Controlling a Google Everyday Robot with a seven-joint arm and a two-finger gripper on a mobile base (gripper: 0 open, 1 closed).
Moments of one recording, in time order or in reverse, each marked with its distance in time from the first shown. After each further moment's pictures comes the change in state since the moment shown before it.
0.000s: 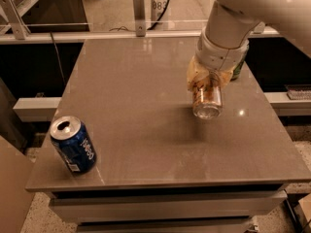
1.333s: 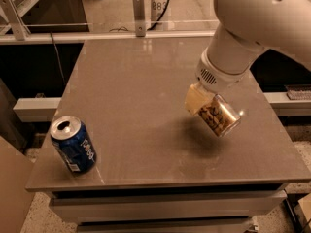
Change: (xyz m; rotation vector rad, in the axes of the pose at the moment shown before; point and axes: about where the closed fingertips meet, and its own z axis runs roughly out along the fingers) arm -0.049 -0.019 -0.002 0.038 0.085 -0.721
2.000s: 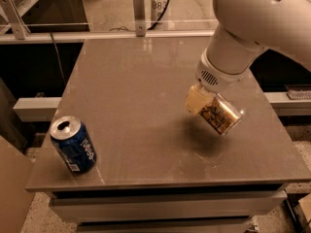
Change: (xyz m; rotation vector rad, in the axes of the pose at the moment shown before) arm -0.001 0.001 0.001 -0.002 -0.003 -0.086
